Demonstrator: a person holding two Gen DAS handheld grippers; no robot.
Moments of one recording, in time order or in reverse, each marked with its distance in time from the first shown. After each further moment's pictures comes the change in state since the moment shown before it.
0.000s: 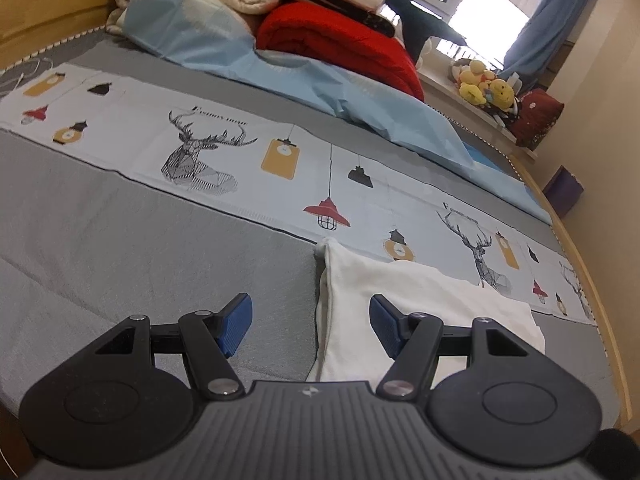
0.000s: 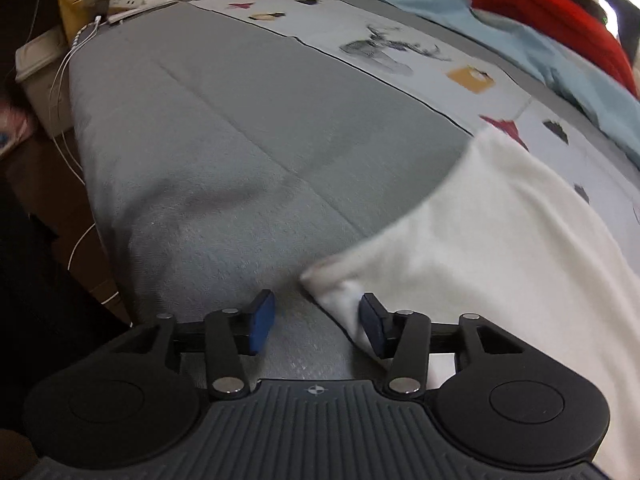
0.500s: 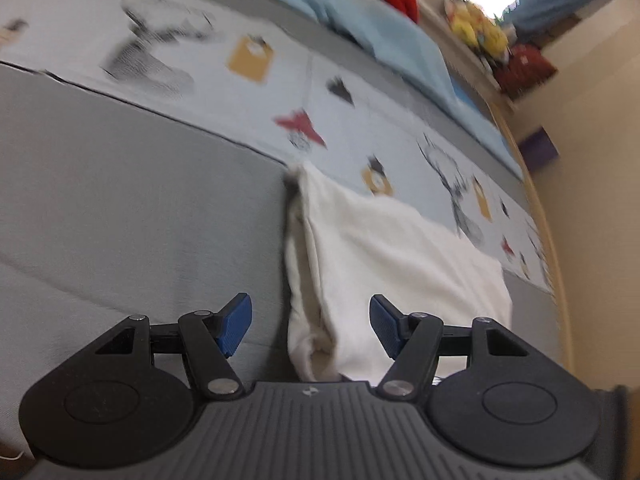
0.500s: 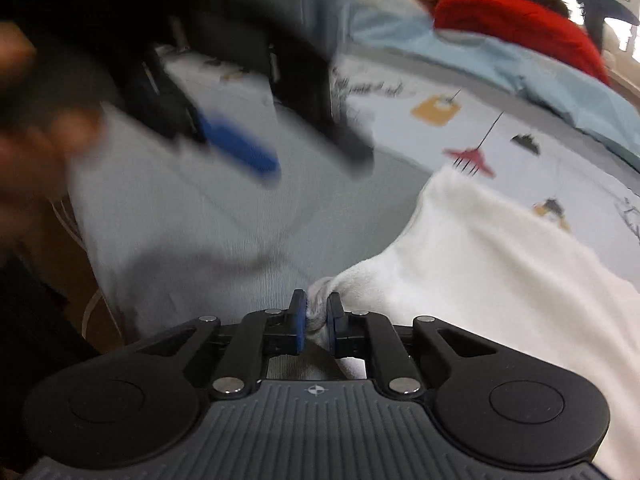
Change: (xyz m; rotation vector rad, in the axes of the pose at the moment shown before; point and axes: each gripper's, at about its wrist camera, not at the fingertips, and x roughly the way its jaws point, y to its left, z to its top) left arm 0.092 0.017 0.016 -0.082 0.325 -0.193; right arm -0.053 -0.042 0.019 0.167 -0.142 0.034
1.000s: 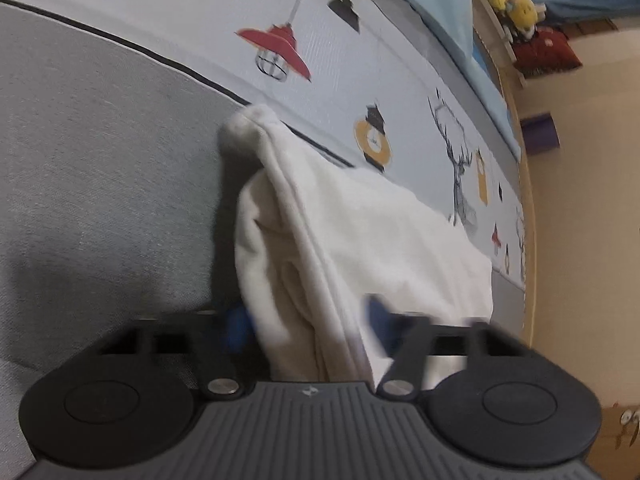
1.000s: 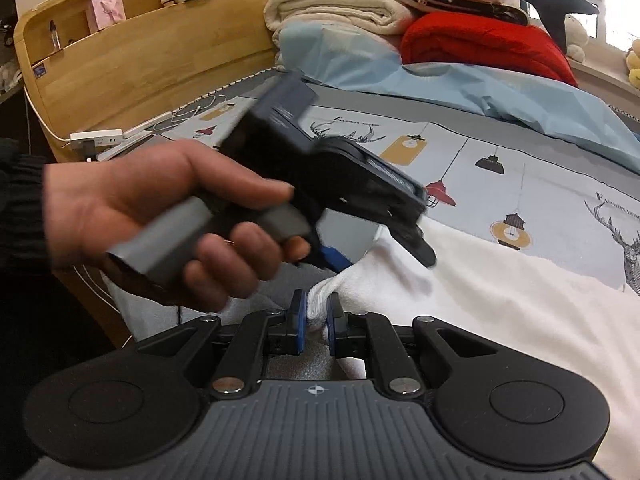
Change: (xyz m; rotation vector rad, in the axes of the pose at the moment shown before) left arm 0.123 -0.006 0.044 -0.133 0.221 -0.086; right arm -0.058 -0.030 0.003 0.085 -0.091 0.045
